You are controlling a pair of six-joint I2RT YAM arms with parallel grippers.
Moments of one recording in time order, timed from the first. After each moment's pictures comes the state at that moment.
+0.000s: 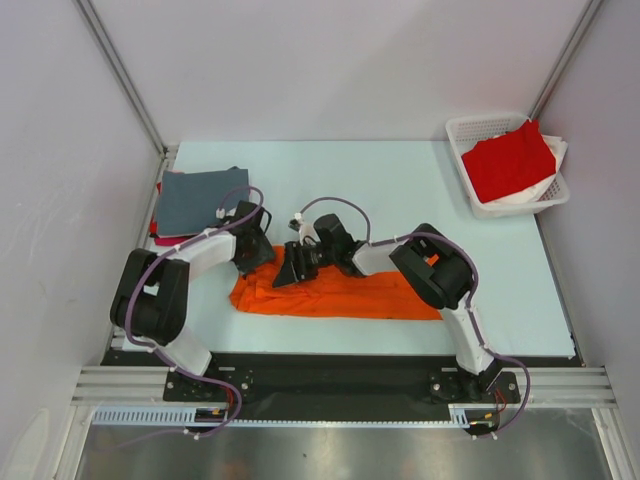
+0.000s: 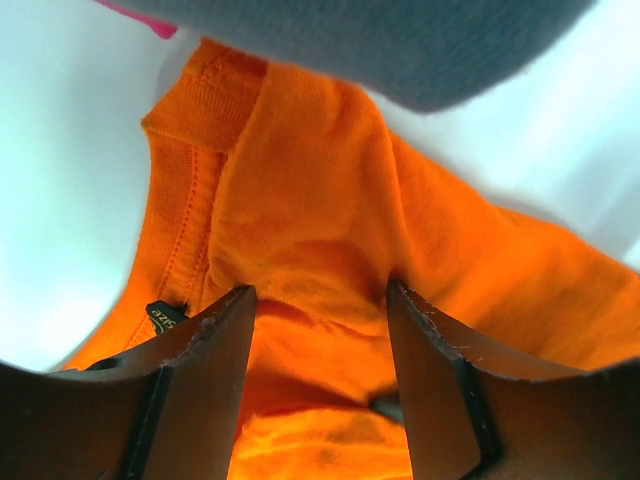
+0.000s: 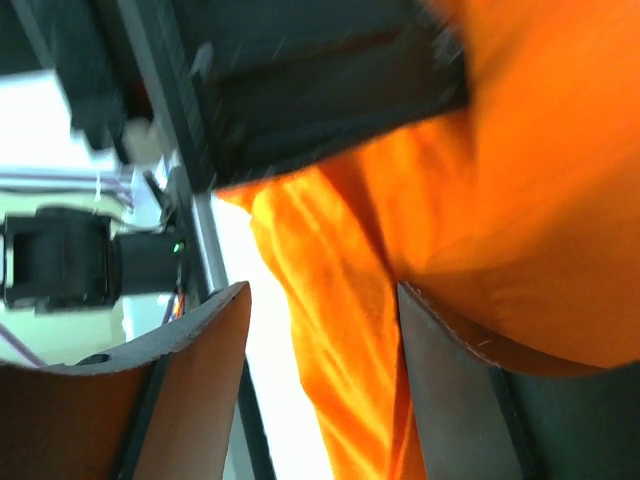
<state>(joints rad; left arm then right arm) -0.31 1.62 0.91 -0.44 -0.15 -0.81 0.80 2.18 1.26 0.39 -0.73 0.67</state>
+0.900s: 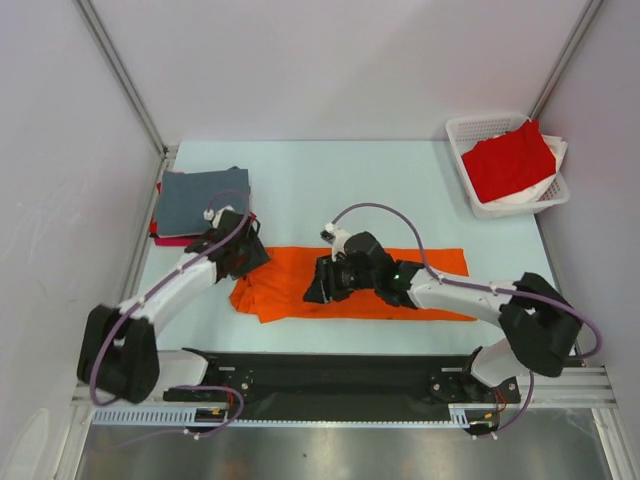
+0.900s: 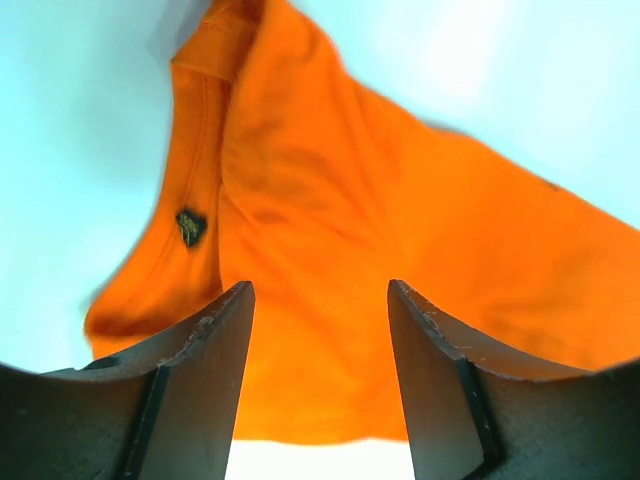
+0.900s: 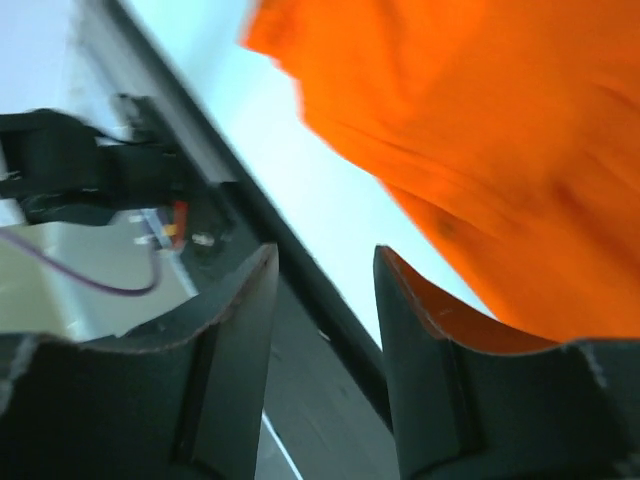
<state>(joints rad) -0.34 1.32 0.80 -0.48 -0.16 -0.78 0.93 1.50 0.85 0.11 -0.35 0.65</state>
